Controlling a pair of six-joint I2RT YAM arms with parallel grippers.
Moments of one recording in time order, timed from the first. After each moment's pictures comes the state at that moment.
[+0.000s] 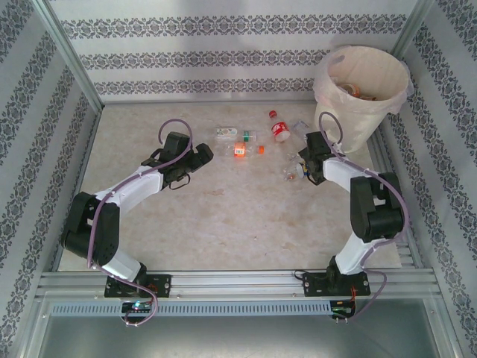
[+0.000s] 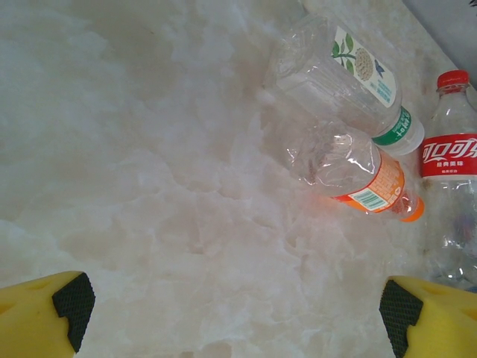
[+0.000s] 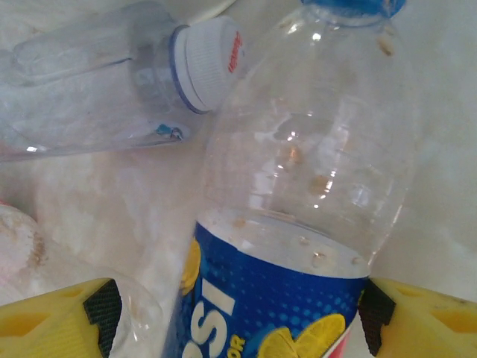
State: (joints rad) left arm -0.34 1.56 1.00 -0.24 0.03 -0.88; right arm 0.13 1.74 1.00 -0.25 0.23 1.15
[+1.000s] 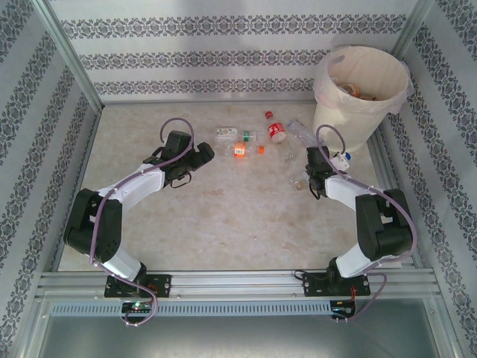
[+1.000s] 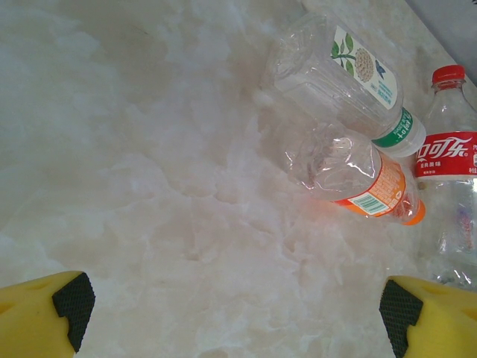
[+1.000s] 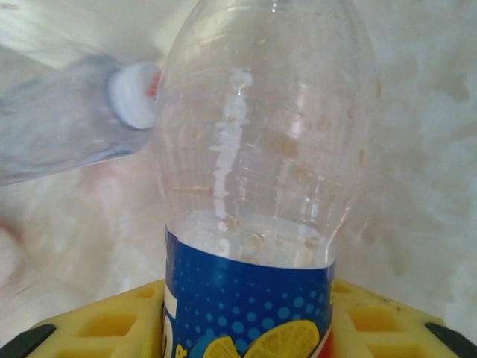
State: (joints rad) left arm -0.34 1.59 1.02 -0.23 0.04 -0.88; right arm 0.19 1.54 0.76 -0.09 0.40 1.11
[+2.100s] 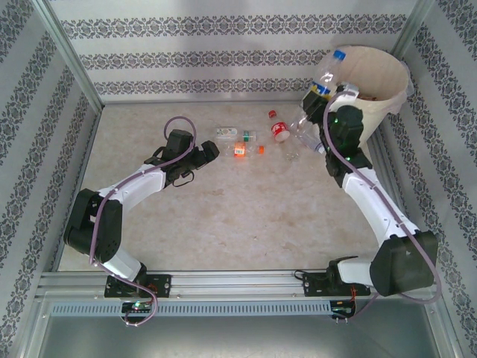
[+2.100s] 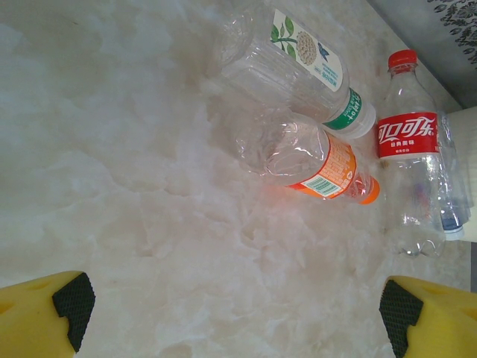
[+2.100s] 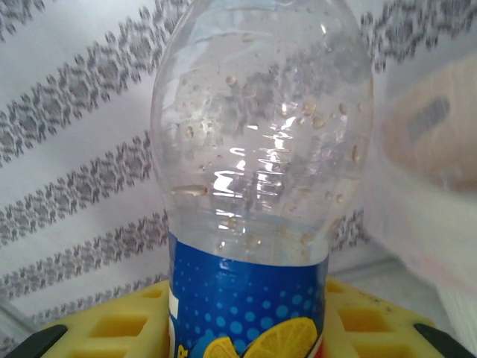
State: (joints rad) left arm -0.35 1.58 1.02 -0.17 0.11 -0.86; right arm 0.15 1.31 1.09 0.25 0.01 0.49
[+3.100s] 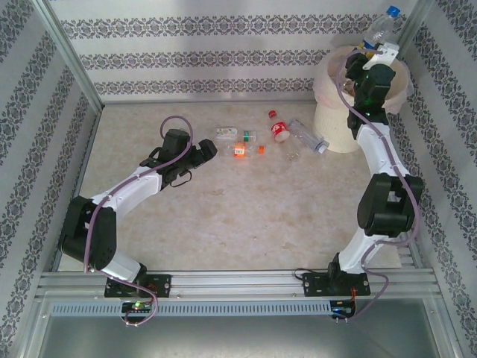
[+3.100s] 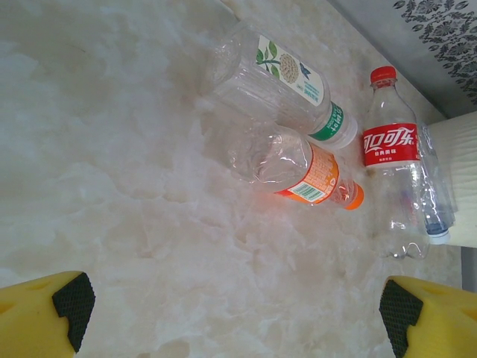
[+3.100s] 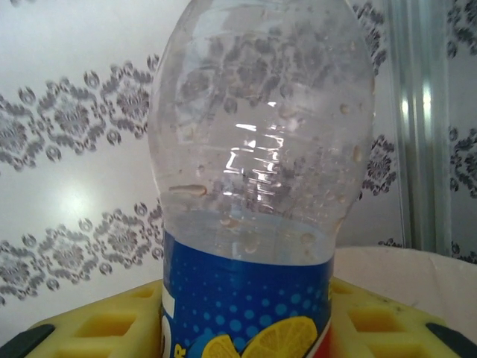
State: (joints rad) left arm -0.35 1.52 1.01 -0.19 0.08 -0.85; right arm -0.13 1.77 1.55 0.36 0.05 0.24
